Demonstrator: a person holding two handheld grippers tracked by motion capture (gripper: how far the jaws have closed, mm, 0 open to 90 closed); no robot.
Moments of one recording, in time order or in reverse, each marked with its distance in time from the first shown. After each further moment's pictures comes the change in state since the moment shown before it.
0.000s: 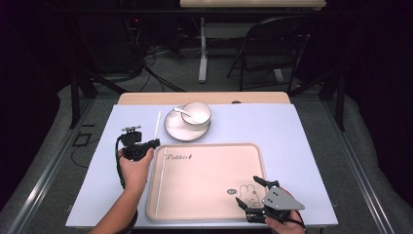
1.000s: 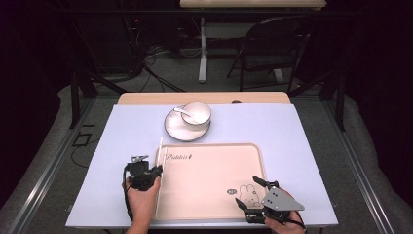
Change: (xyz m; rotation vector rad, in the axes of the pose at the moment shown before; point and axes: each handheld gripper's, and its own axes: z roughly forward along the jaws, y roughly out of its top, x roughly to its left) left arm -0.005 -0.079 0.003 0.027 0.121 0.010; right arm 0.001 0.000 -0.001 0.001 0.003 -0.012
